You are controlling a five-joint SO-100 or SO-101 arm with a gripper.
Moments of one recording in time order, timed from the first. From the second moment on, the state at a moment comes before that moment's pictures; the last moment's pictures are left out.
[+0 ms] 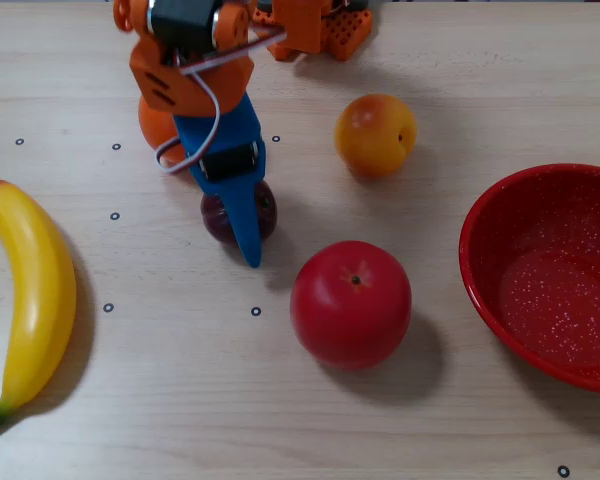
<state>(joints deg) 17.8 74.9 88.6 77.8 -29.7</state>
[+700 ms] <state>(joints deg) 15.1 74.9 88.6 76.6 -29.7</state>
